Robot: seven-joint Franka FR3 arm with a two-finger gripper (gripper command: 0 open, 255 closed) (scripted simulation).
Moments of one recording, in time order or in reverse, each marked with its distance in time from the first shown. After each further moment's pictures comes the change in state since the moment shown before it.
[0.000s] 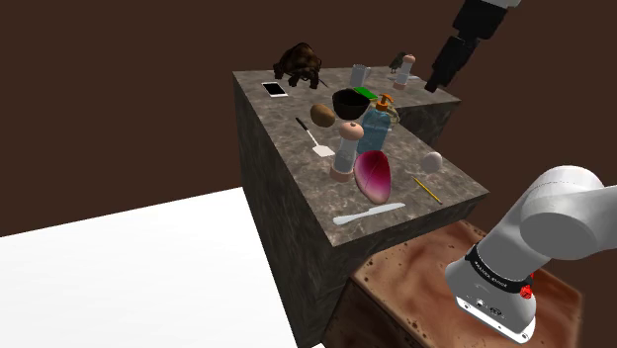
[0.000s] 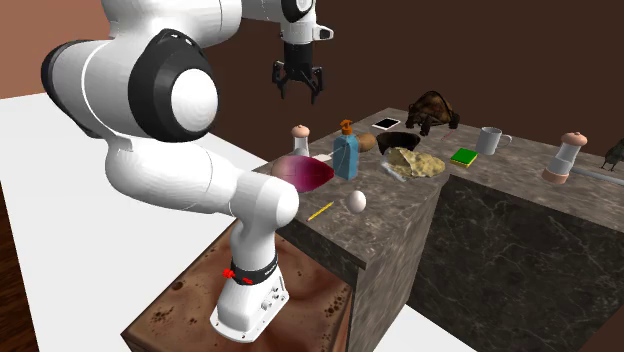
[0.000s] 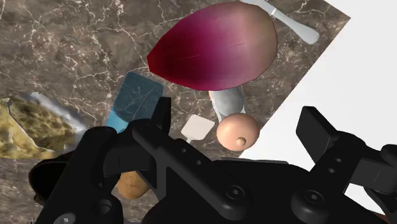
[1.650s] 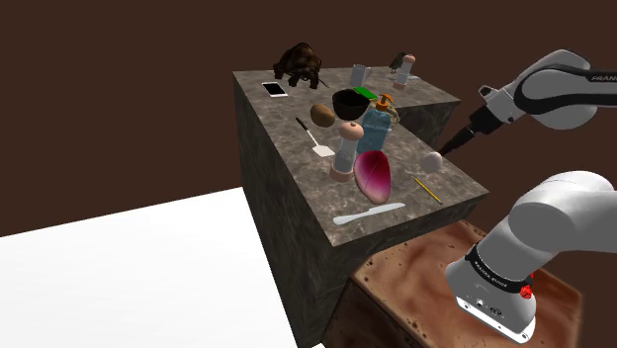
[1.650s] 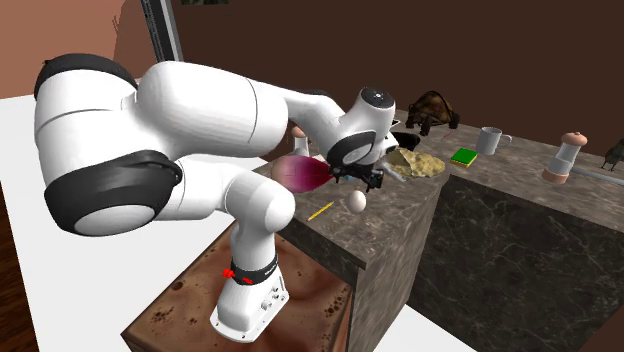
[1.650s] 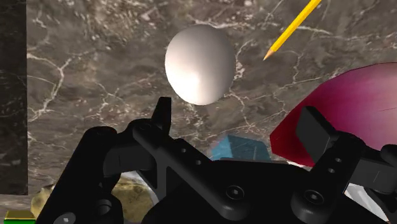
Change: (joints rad) arm -0.225 -0.152 -0.688 -0.609 -0.278 0.653 -0.593
